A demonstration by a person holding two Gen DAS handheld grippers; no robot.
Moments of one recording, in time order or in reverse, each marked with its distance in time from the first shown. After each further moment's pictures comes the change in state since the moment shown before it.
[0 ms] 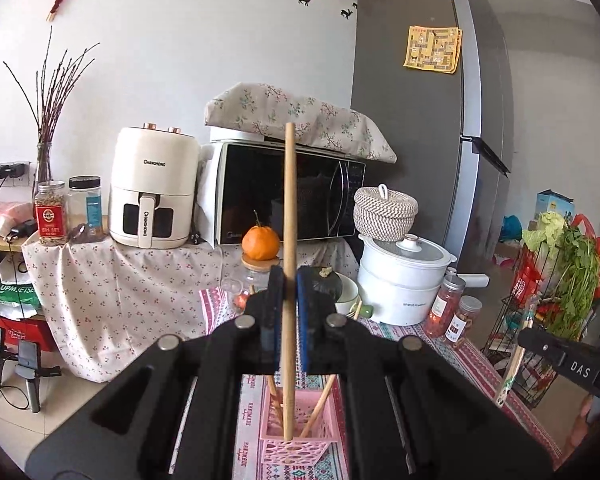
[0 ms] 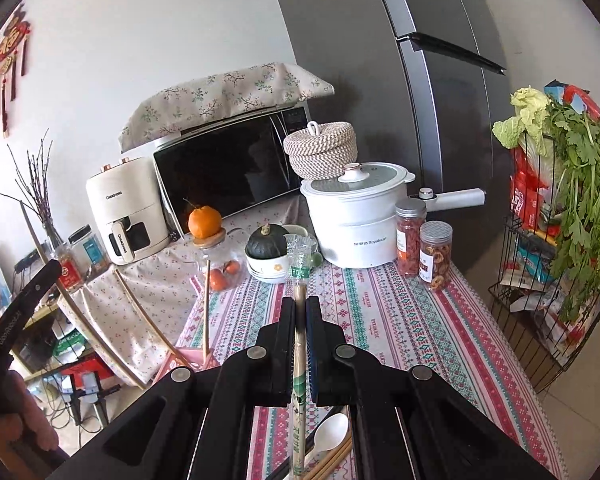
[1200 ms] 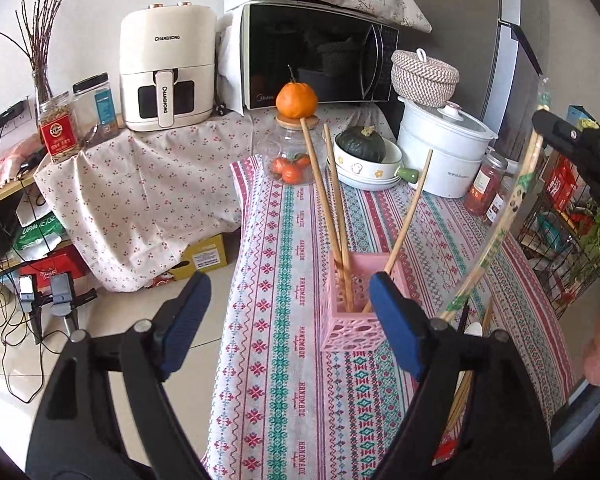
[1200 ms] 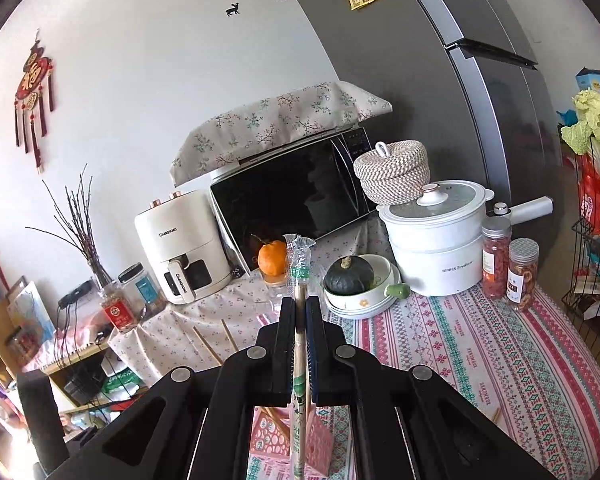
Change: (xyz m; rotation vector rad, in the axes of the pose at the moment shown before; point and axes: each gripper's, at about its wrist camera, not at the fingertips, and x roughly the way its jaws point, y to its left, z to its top) left arm 0.022 0.041 -0.043 0.068 0.506 0.080; right arm 0.033 0.074 0.022 0.068 -0.111 0.190
